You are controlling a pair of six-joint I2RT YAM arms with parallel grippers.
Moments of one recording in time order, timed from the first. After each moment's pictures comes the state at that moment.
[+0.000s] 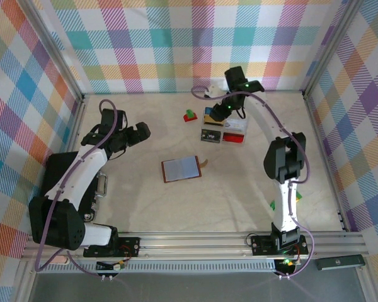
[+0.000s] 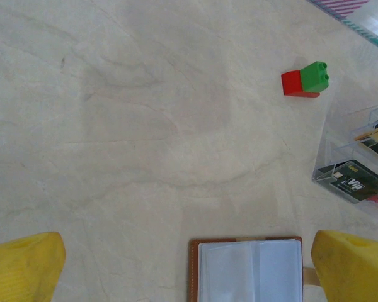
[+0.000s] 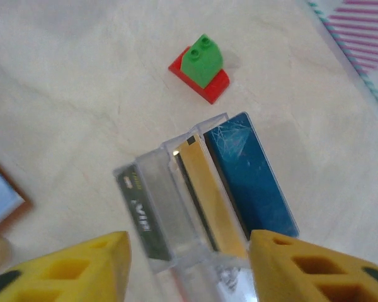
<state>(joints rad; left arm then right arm) -0.16 1.33 1.11 -0.60 0.05 -0.56 0.35 2.10 2.09 -0.98 -0.26 -0.62</state>
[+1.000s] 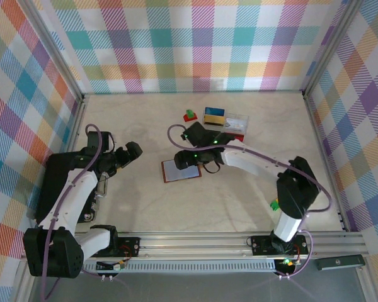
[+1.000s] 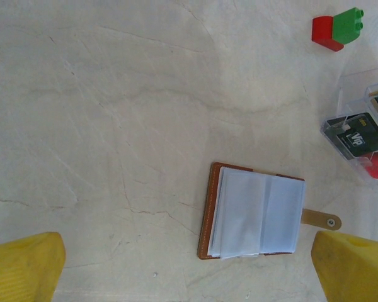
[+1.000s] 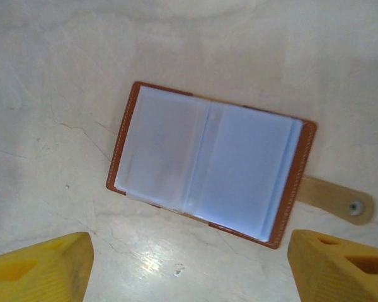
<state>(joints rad) -0.03 1.10 0.85 -0.66 0.26 -0.63 0.83 1.76 1.38 -0.65 -0.04 0.42</state>
